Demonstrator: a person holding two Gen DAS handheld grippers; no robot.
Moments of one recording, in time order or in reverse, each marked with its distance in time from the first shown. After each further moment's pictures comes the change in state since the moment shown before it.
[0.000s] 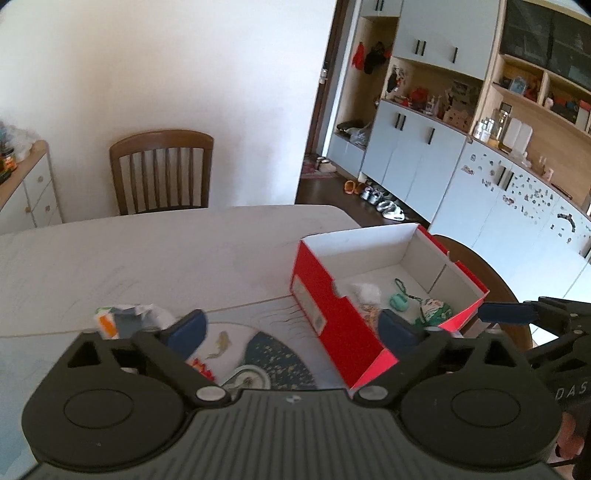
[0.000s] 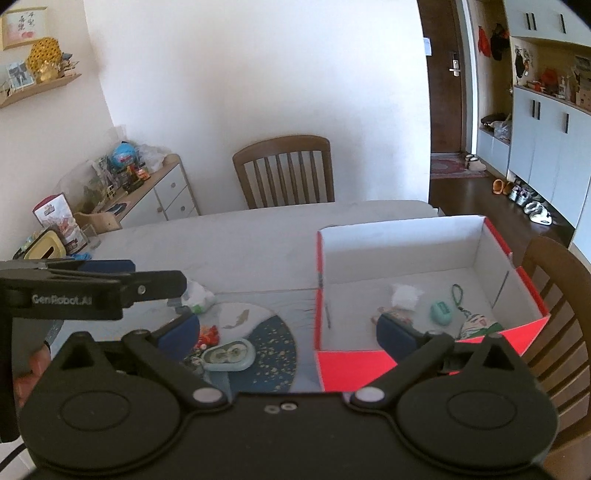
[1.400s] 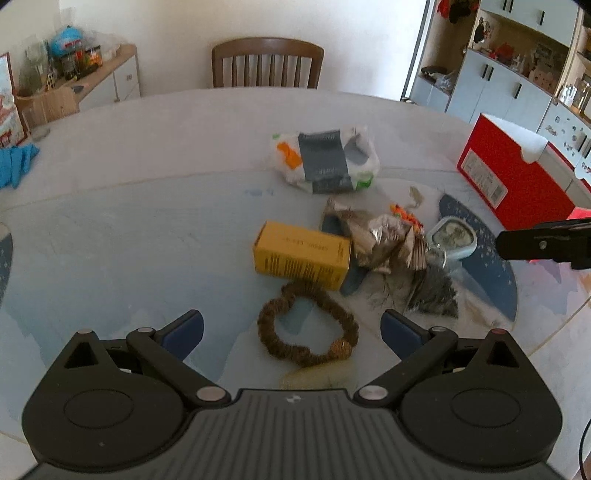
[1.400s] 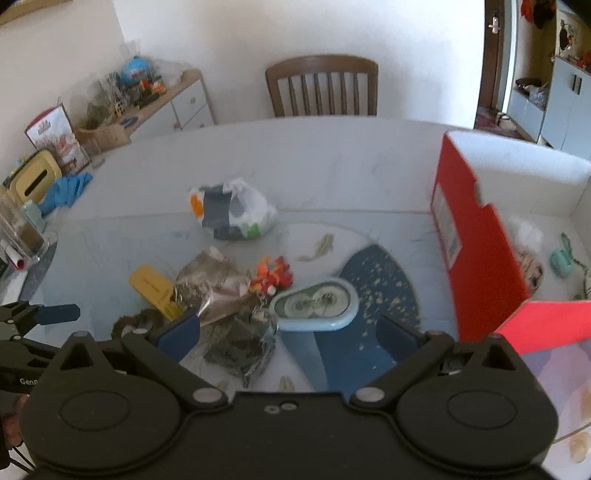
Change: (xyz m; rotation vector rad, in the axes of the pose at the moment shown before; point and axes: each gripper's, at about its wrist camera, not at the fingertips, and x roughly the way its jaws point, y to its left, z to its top) left arm 0.016 0.176 -0.142 -0.103 0.213 0.196; right arm 0.137 0.107 -0.055 -0.060 0.240 0.012
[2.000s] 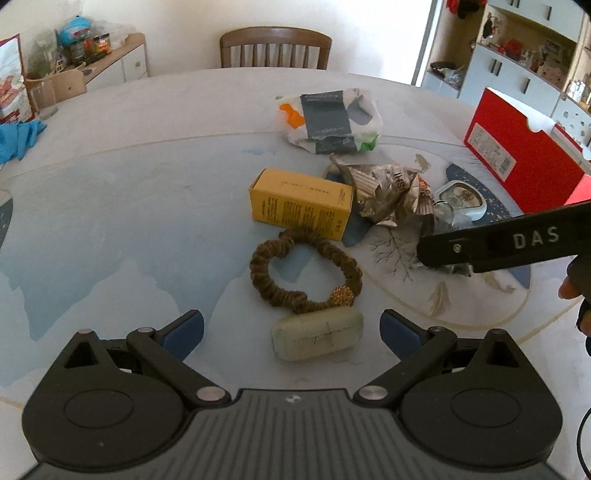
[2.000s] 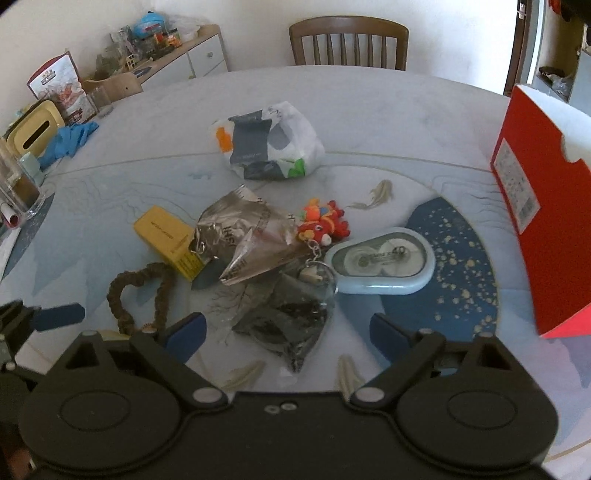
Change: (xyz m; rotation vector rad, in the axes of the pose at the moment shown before) left arm 0.011 -0.008 -0.036 -0.016 0.006 0.037; right arm 0.055 0.037 -0.018 -0.041 0.093 0.003
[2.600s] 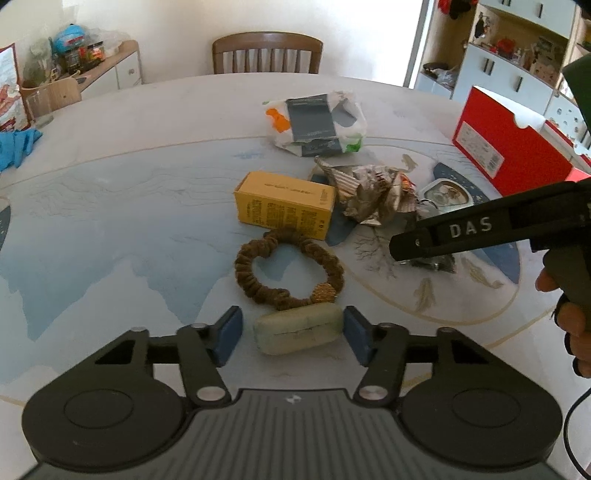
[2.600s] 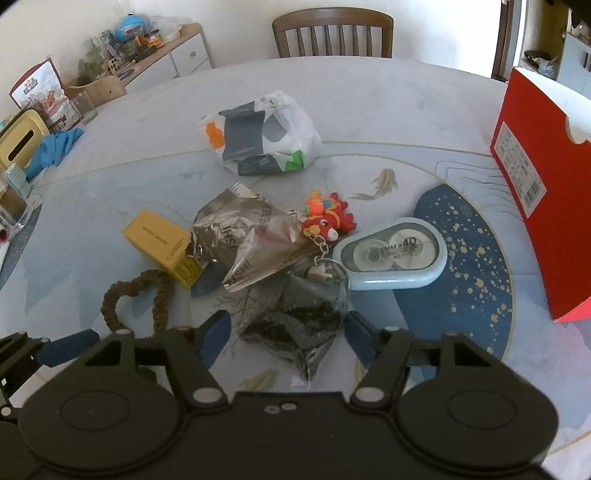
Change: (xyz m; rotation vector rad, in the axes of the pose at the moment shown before) left arm -0.008 -0.010 -0.002 0.031 -0.014 -0.018; right arm 0.009 0.006 0.001 0.062 0.012 -0.035
